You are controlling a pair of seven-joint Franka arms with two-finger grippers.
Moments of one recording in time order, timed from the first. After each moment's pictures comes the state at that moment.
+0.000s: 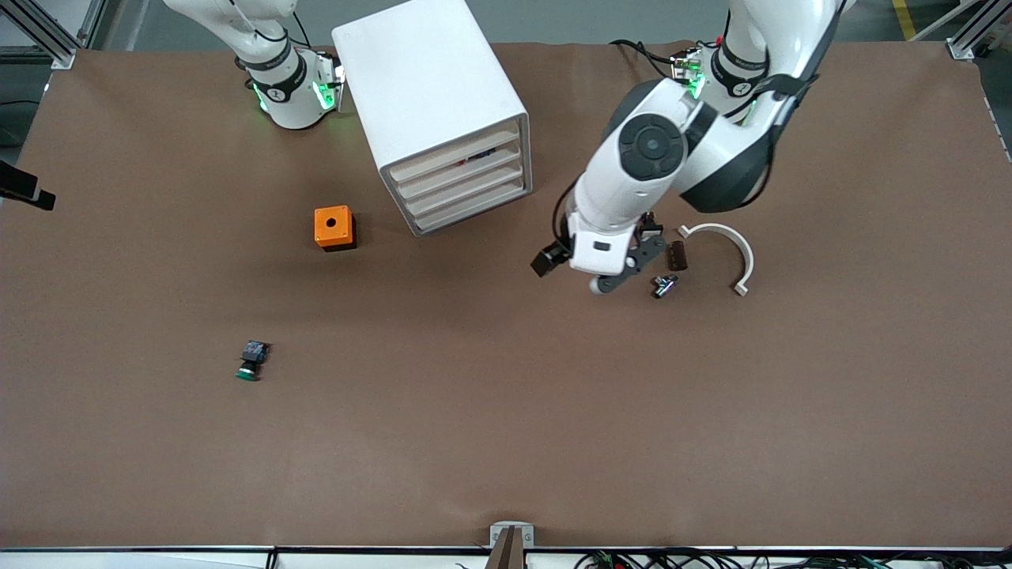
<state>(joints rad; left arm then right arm) -0.31 0.38 -0.34 -1.56 -0.05 1.97 -1.29 -0.08 0.14 -0.11 -1.31 0.06 1.31 -0.11</state>
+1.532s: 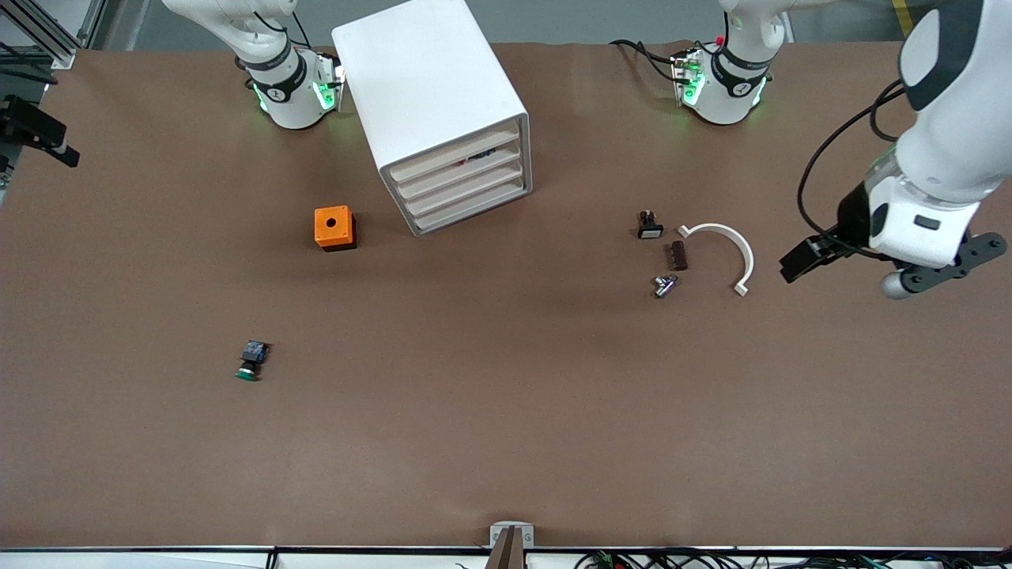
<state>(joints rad) 0.14 0.12 -0.34 -1.55 0.05 1.73 -0.57 -0.02 -0.17 -0.10 -1.65 0.03 1.48 -0.16</state>
